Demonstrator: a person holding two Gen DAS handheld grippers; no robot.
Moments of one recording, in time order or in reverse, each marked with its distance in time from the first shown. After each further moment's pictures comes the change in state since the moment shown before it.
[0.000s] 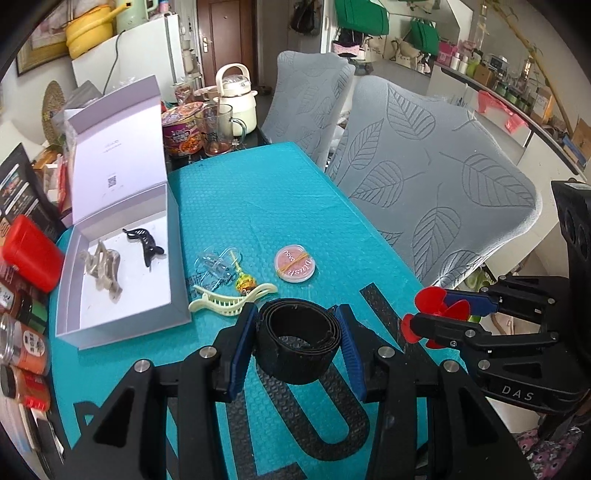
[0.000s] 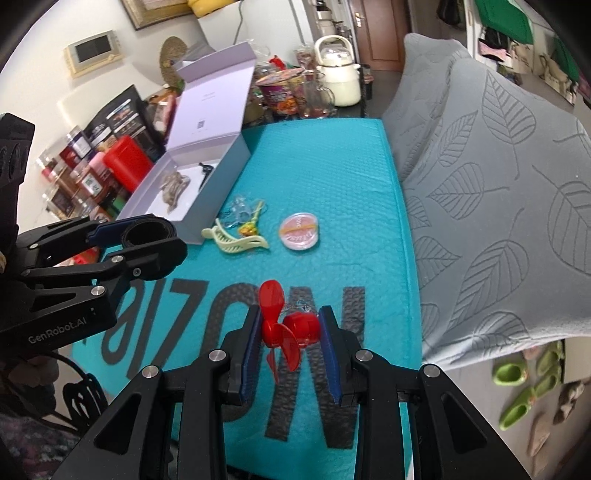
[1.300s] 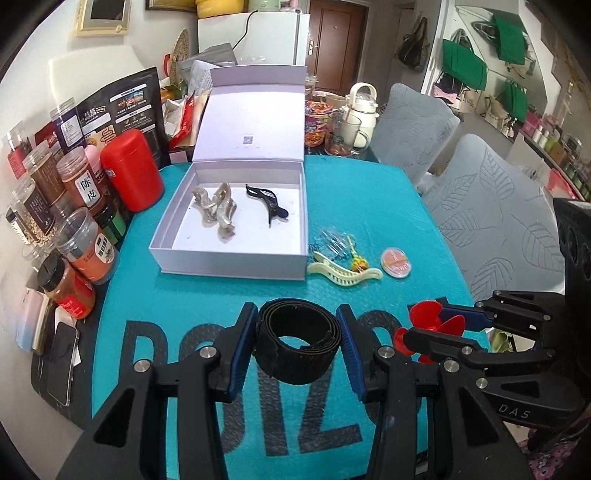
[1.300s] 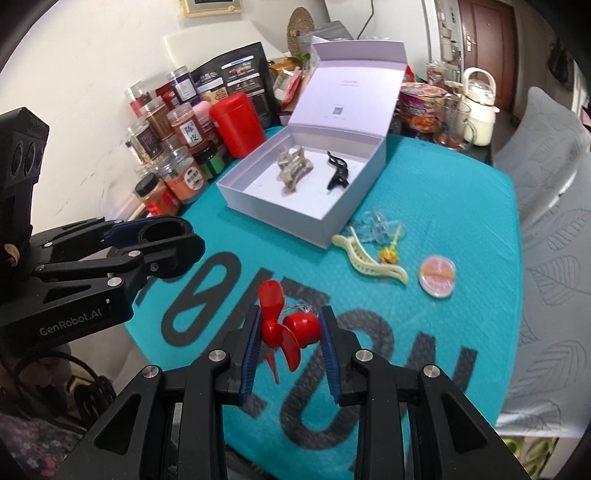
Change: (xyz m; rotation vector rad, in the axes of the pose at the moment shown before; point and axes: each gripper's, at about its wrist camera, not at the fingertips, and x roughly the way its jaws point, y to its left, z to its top) left arm -0.059 0.101 -0.059 -0.326 -0.060 0.183; right arm 0.028 0.114 0.024 -0.312 0.051 0.219
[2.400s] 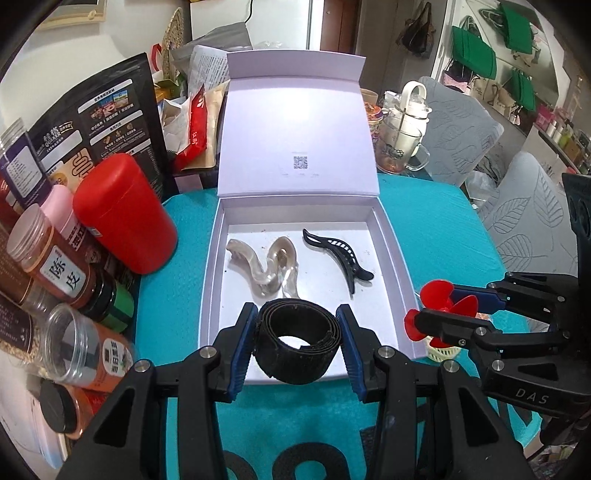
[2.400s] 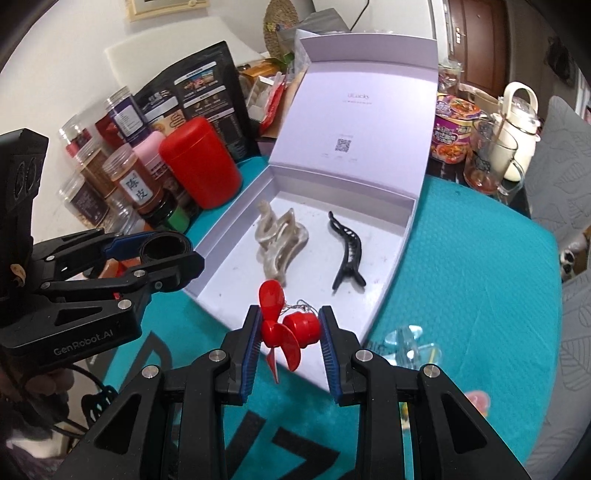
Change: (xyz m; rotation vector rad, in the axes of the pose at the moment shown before) left arm 0.111 0.106 0.111 0.065 0.060 -0.011; right arm 0.117 -0.011 0.144 0.062 0.005 -0.044
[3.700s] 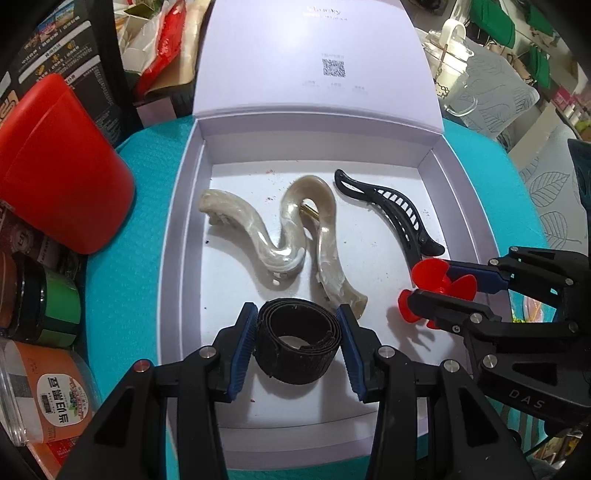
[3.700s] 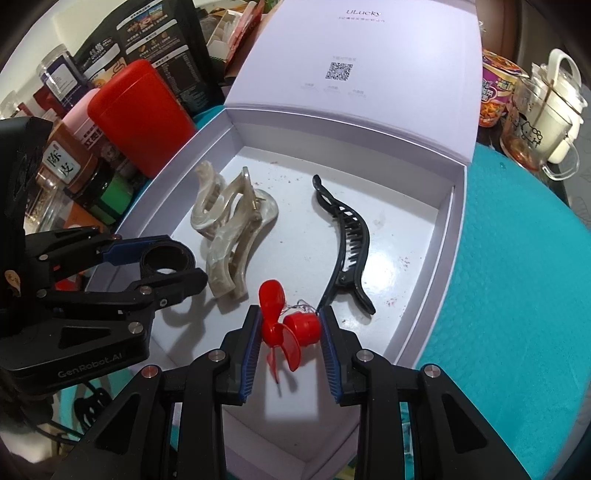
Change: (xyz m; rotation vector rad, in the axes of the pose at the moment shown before) left arm 0.122 0.027 0.001 0.000 0.225 -0.044; right arm 0.112 -0.020 0.020 -0.005 0.156 -0.045
